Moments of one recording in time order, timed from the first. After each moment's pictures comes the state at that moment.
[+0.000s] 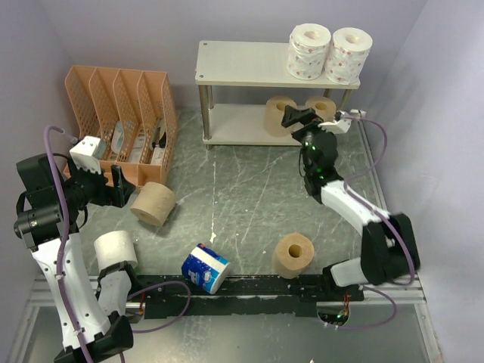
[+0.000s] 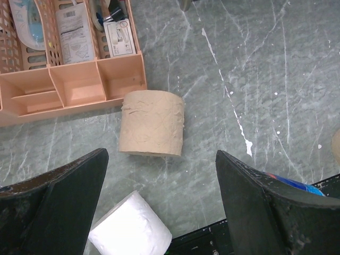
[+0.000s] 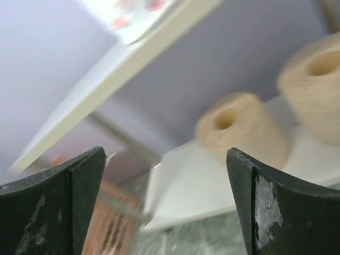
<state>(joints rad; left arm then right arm) 0.40 0.81 1.26 -1.11 0.66 0.30 0.31 1.48 0.89 0.70 0.42 0.70</state>
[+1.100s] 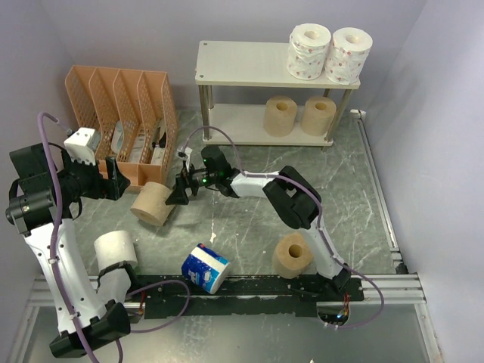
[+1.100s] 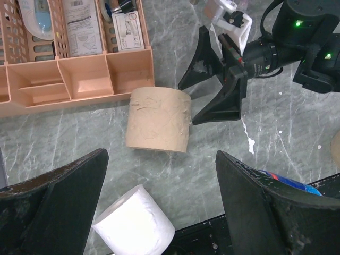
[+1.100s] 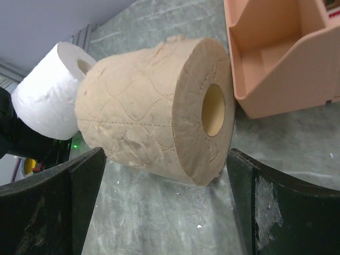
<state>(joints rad) 0.43 0.91 1.36 -1.17 0.64 0.32 0.82 2.27 1.49 0.49 -0.81 0.32</state>
